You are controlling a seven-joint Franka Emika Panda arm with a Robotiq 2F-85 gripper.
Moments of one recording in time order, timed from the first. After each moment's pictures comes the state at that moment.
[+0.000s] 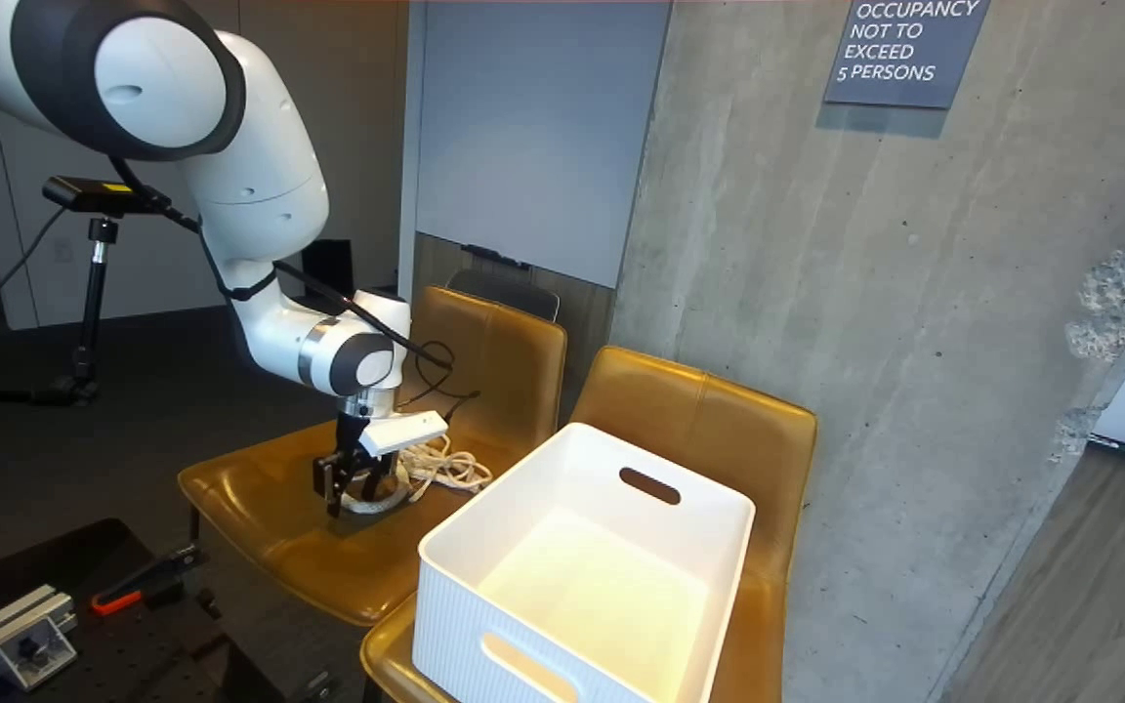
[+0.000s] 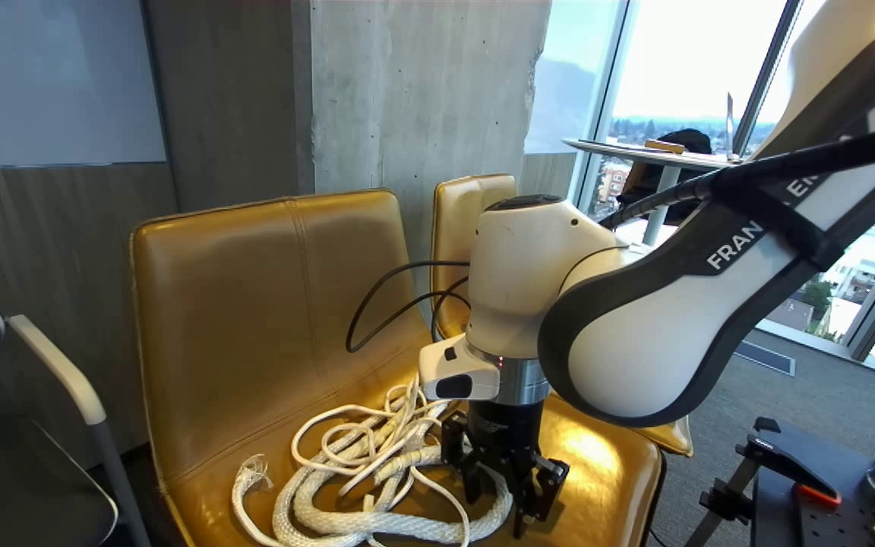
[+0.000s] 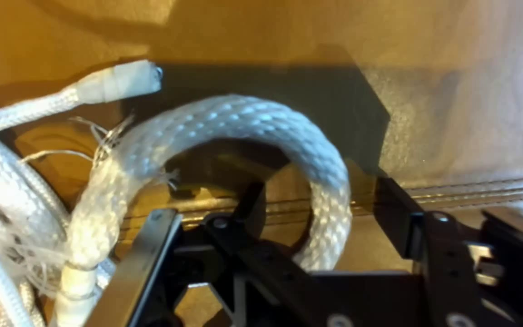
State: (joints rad) arm 0.05 0.77 0.18 -1.88 -0.15 2.53 -1.29
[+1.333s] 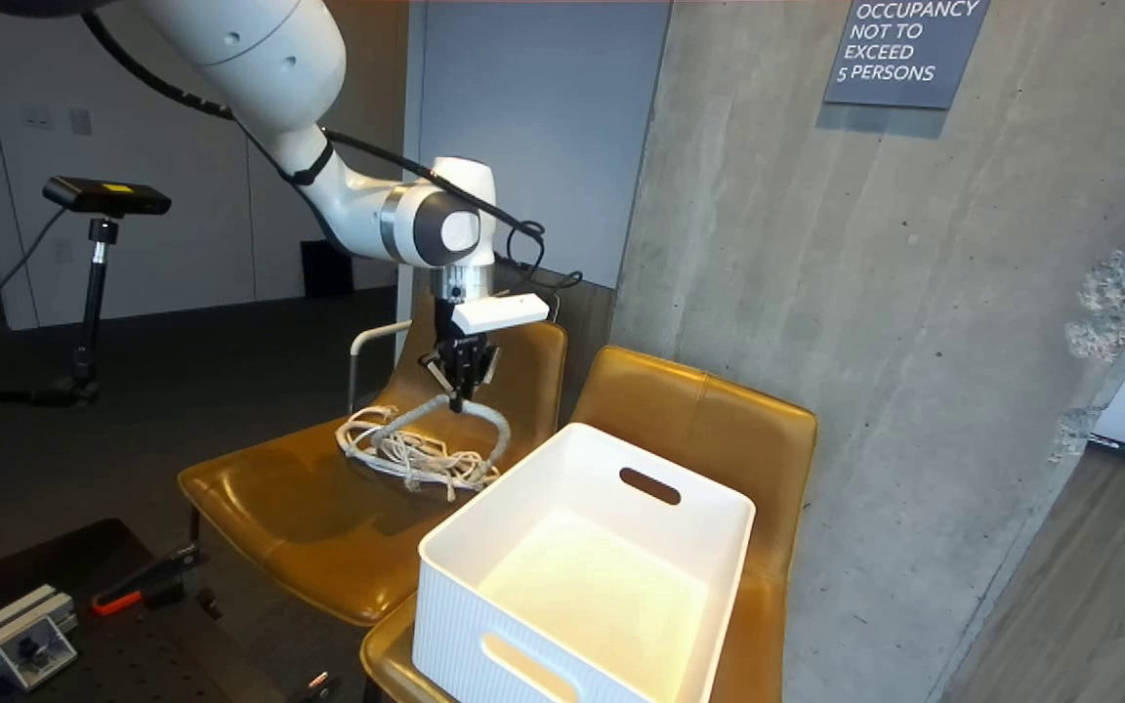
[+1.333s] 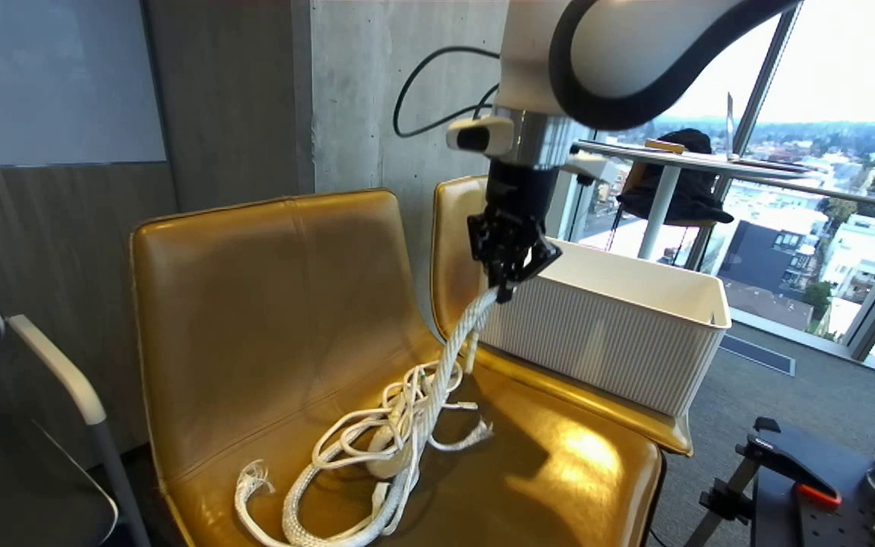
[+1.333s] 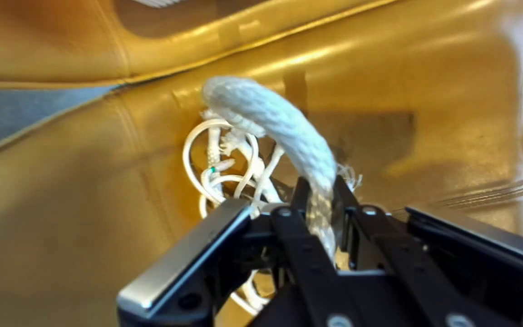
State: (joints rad) arm -0.02 0.51 0.10 -1.72 -0.16 2.28 -1.23
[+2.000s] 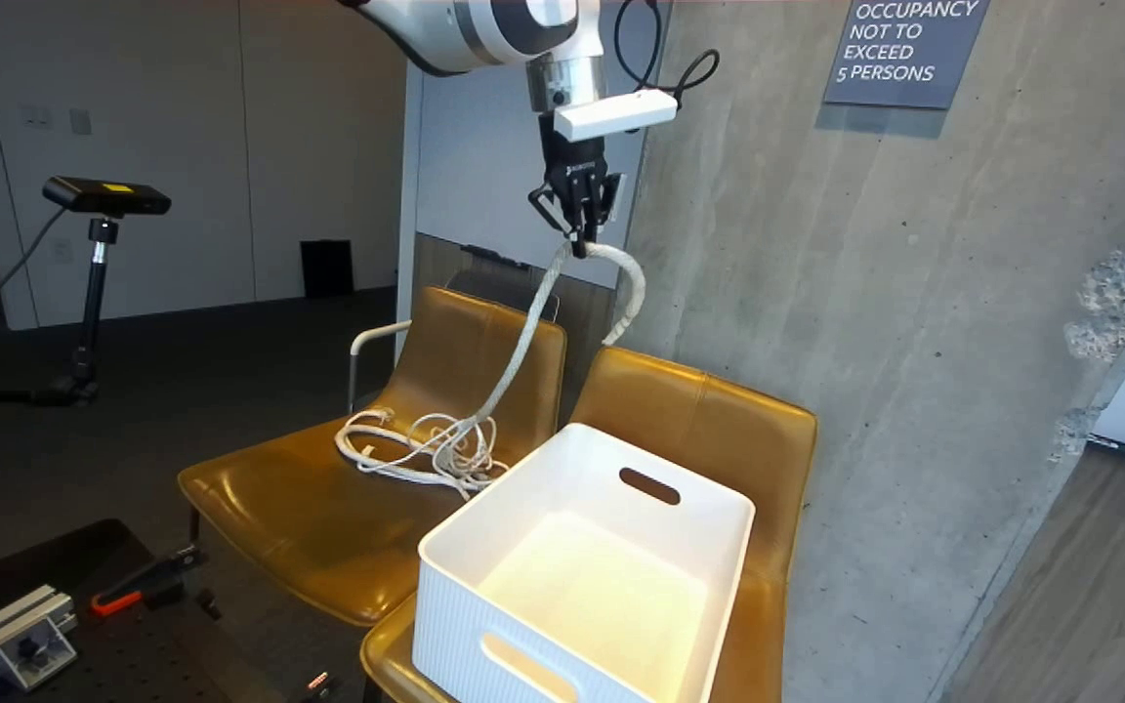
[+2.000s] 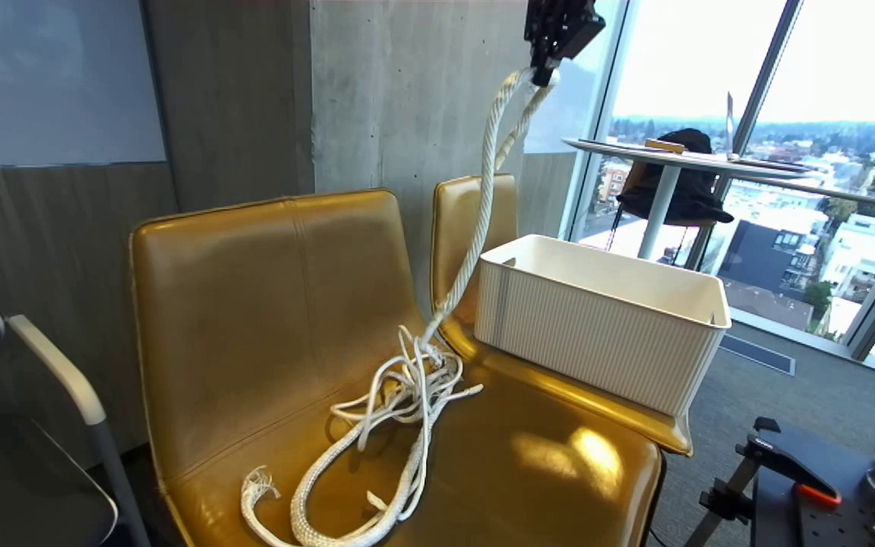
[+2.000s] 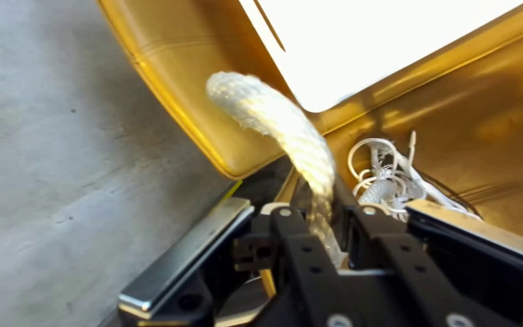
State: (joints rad) arm -0.11 0.38 0.01 -1.33 -0.13 2.03 -1.19
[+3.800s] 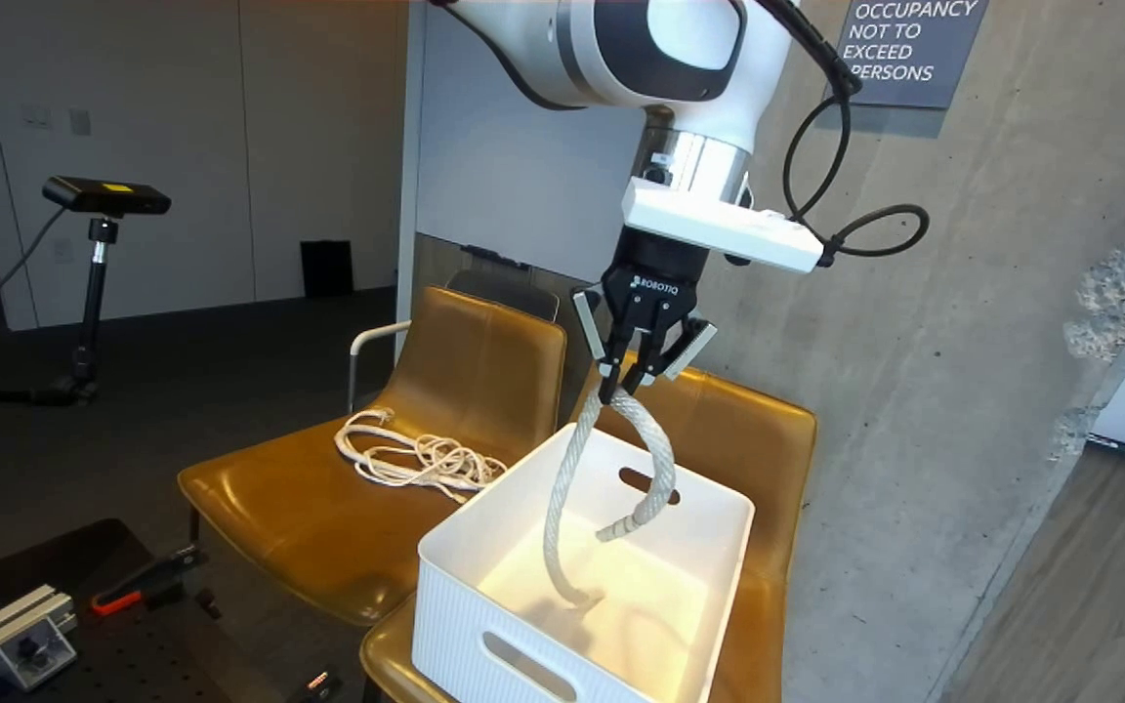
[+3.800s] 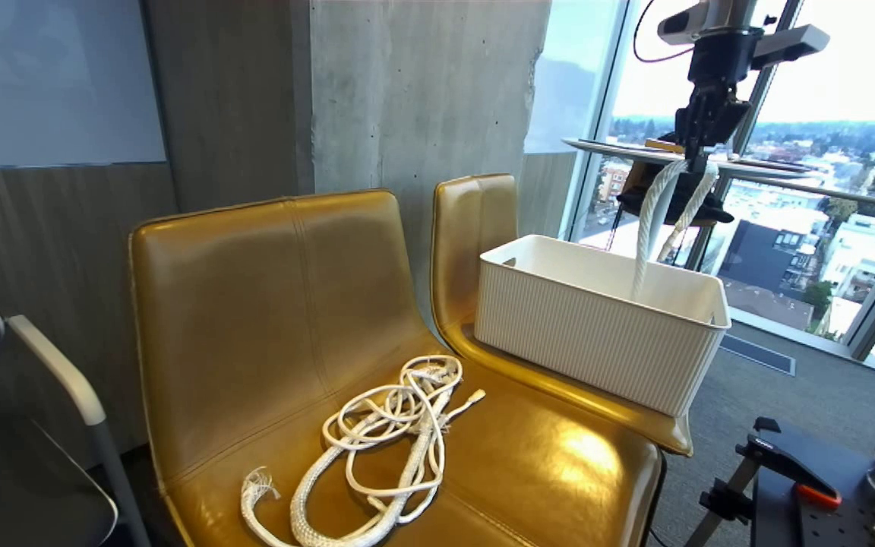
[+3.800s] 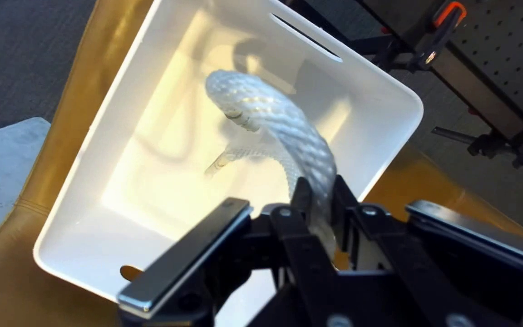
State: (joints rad) arm -0.38 0.29 -0.08 -1.59 0.02 1.76 -1.16
